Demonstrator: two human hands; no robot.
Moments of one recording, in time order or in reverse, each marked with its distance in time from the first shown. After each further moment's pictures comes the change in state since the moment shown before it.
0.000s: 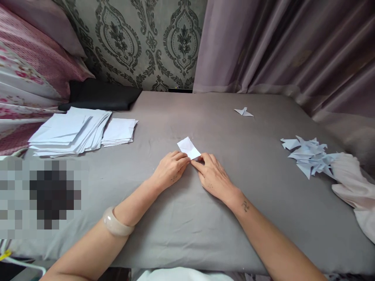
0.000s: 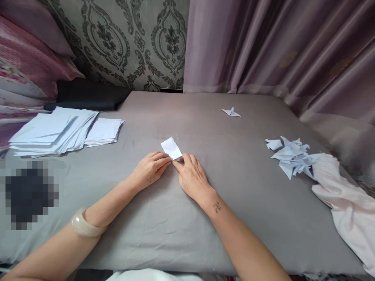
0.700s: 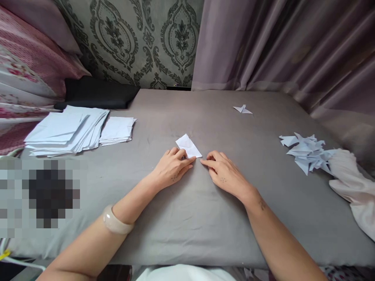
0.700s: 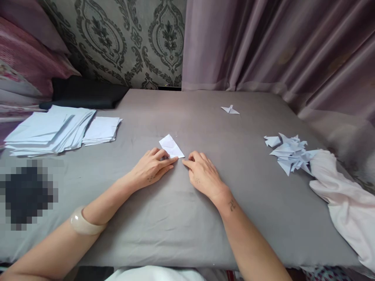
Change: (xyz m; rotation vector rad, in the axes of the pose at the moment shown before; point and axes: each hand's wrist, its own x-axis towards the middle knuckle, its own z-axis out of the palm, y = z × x) left_hand 0.005 0.009 -0.018 0.113 -0.261 -0.007; right_hand -0.012 0.019 -0.027 0.060 -0.093 0.092
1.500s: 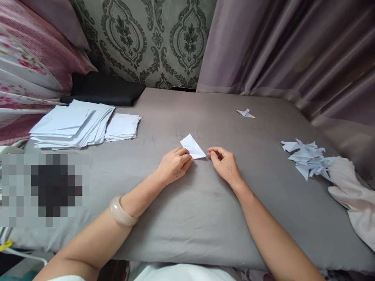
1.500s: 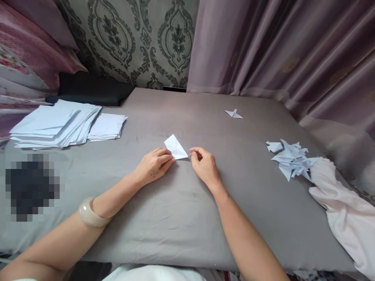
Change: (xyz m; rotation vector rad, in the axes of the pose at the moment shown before) left_hand 0.001 -0.004 0.011 -0.135 0.258 -0.067; right_hand 0.034 0.012 0.030 0.614 0.367 0.305
